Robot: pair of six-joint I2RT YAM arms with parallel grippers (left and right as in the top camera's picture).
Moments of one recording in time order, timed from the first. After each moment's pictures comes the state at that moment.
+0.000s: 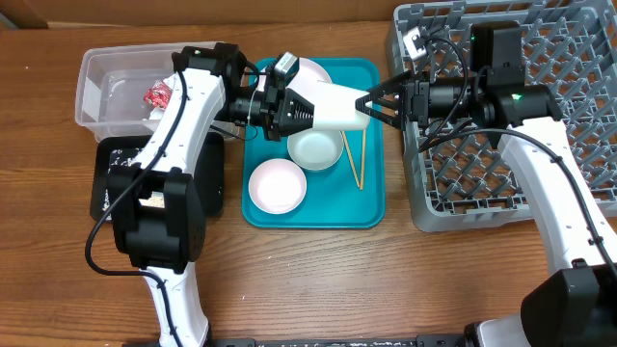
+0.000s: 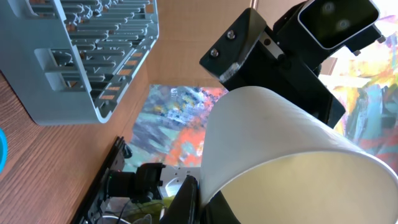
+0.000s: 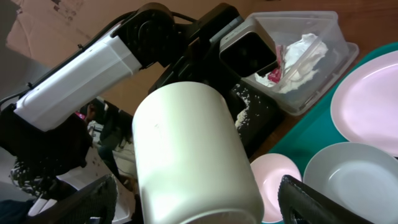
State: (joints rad) left arm -0.16 2.12 1.84 -1.46 1.54 0.16; right arm 0.12 1.65 1.48 -0.60 -1.23 0.06
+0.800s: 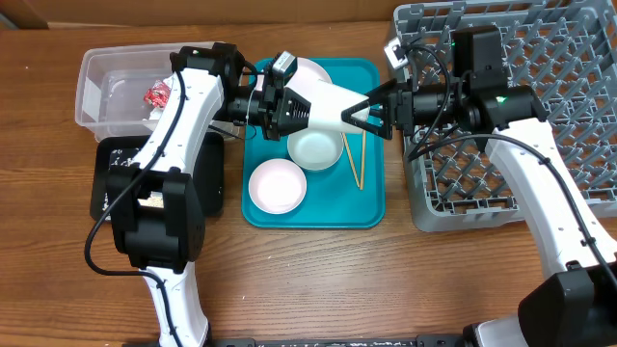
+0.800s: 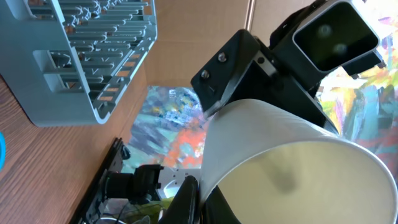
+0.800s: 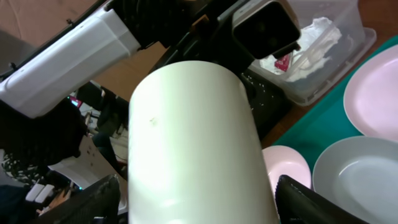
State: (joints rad) left arm -0.16 2.12 1.84 -1.46 1.55 0.16; right arm 0.19 1.65 1.48 -0.65 -1.19 0.02
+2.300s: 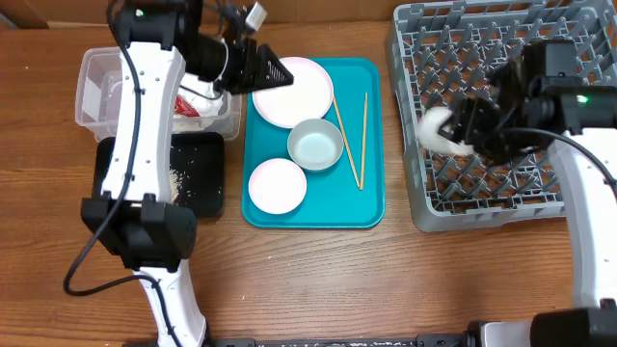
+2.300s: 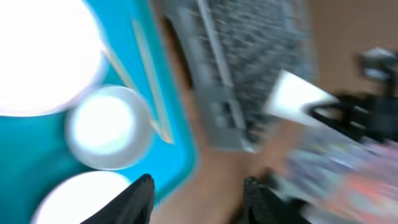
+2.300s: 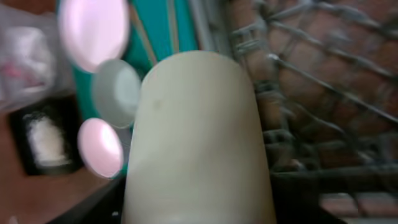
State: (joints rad) left arm -0.10 2.12 2.36 -1.50 0.77 0.00; right arm -0.04 1.55 1.58 -1.29 -0.32 0.32
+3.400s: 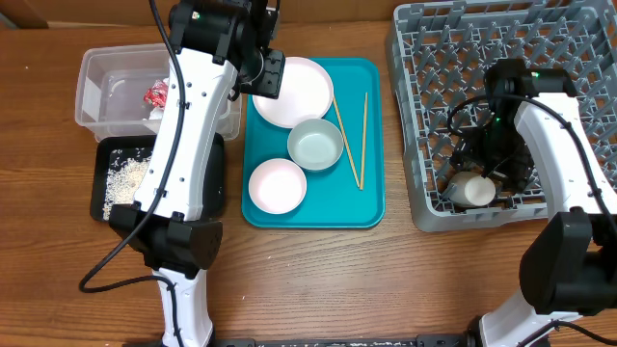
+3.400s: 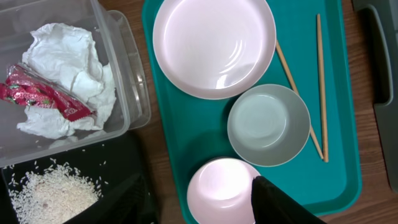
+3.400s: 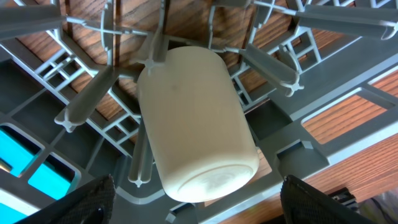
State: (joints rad) left arm -0.29 2.11 2.46 -1.55 -0.03 -0.10; right arm -0.03 1.82 1.56 -1.44 0.07 0.49
